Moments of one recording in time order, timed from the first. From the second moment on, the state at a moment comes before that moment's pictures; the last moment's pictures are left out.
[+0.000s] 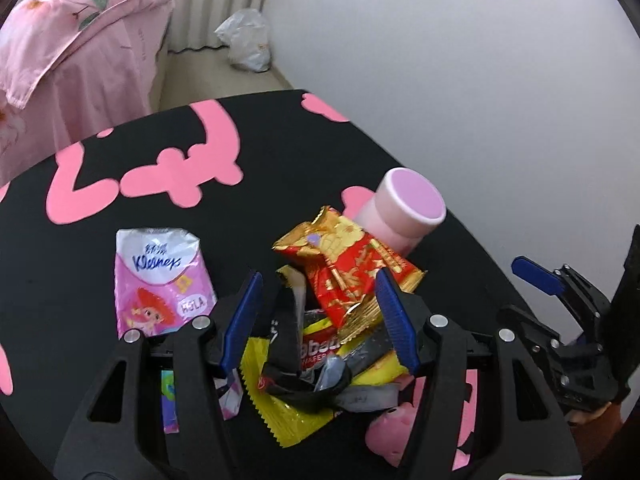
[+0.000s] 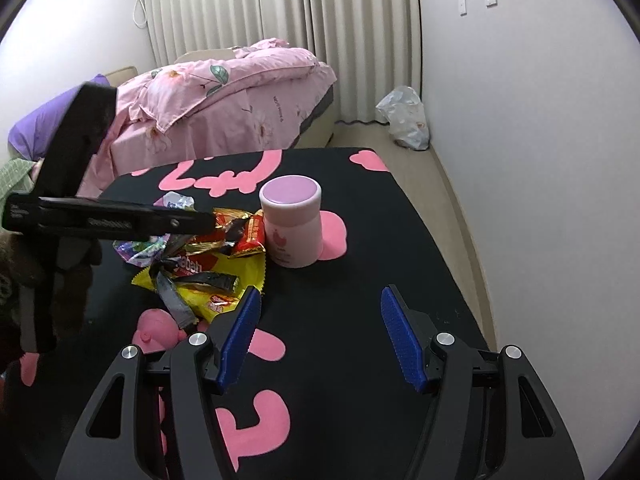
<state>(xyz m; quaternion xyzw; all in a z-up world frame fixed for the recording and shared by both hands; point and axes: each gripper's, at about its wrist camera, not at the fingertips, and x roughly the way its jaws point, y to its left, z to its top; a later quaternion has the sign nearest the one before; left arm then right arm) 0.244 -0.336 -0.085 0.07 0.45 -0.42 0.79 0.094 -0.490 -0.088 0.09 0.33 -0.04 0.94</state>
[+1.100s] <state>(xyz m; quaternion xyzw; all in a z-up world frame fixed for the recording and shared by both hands) 0.211 -0.236 -0.067 0.02 0.39 -0.39 0.83 0.121 -0.446 -0.075 0.08 0.33 0.03 0.94</state>
